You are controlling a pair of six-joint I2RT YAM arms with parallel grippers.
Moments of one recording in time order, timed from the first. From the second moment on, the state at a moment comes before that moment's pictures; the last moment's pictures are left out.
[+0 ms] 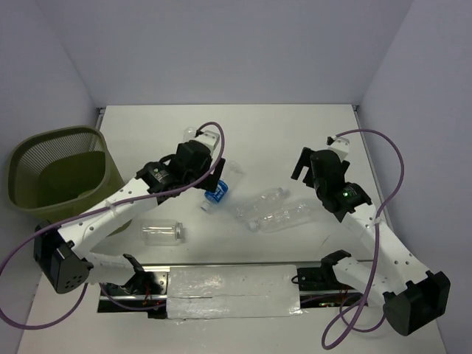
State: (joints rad) left arm -0.75 1.30 1.20 -0.64 -0.33 -0.24; right arm 0.38 0.93 0.82 -0.51 0.44 0.54
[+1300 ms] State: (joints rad) left arm -0.52 2.07 1.94 -0.93 -0.61 -0.49; right arm 0.38 0.86 0.82 -0.55 0.42 0.59
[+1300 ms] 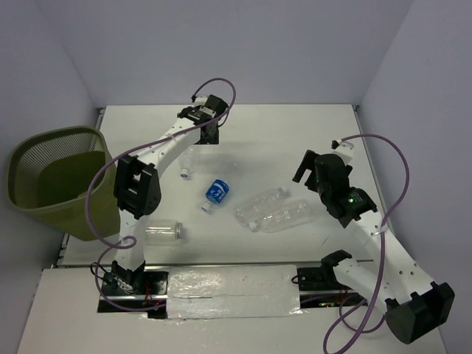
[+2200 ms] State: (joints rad) left arm -0.39 2.34 2.00 -0.84 -0.49 -0.43; right arm 0.38 0.93 0.84 -0.58 0.40 0.60
